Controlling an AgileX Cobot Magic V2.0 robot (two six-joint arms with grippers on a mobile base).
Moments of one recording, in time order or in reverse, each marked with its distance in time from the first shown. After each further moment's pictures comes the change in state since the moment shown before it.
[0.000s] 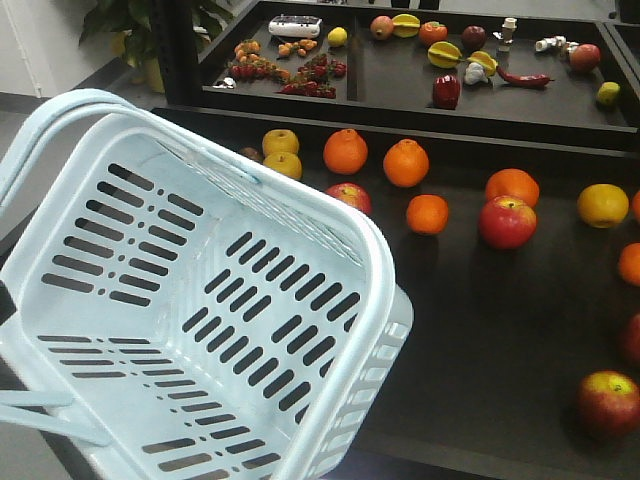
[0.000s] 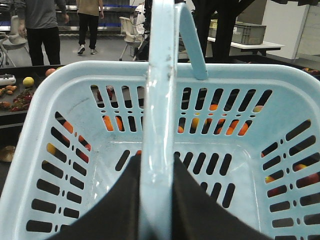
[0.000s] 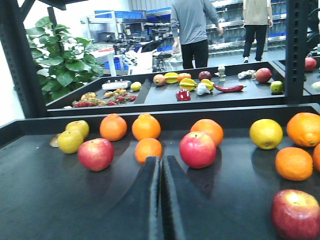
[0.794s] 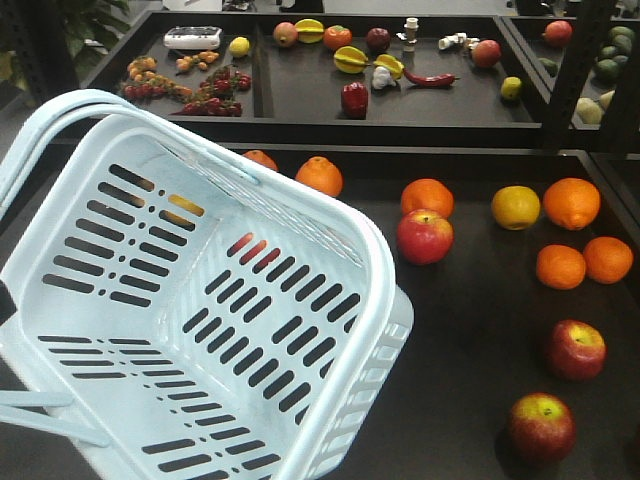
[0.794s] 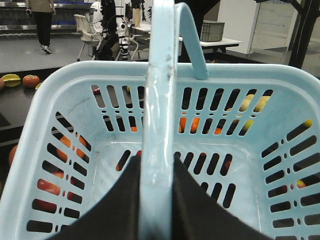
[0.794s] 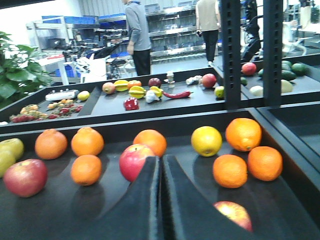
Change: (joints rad) left arm 0.000 0.000 0.000 0.000 0.000 0.000; right arm 0.000 0.000 0.000 0.000 0.000 0.000
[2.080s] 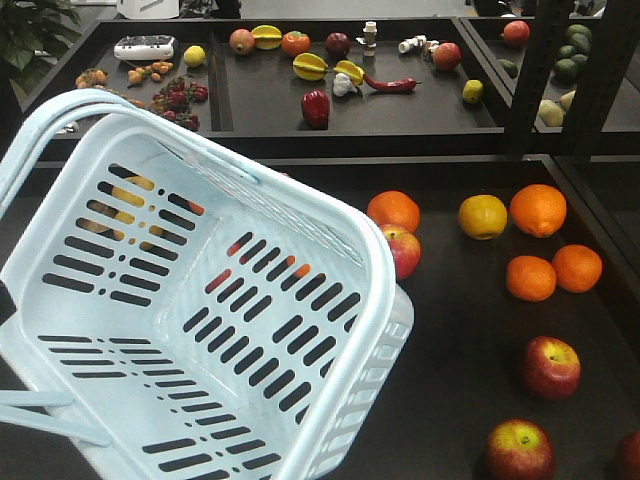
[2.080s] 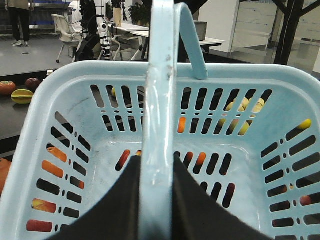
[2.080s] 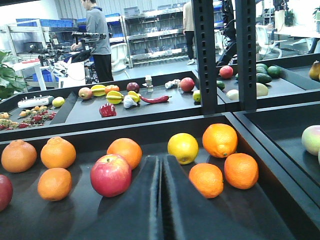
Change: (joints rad) left arm 0.000 0.000 0.000 0.000 0.000 0.000; right arm 0.000 0.000 0.000 0.000 0.000 0.000
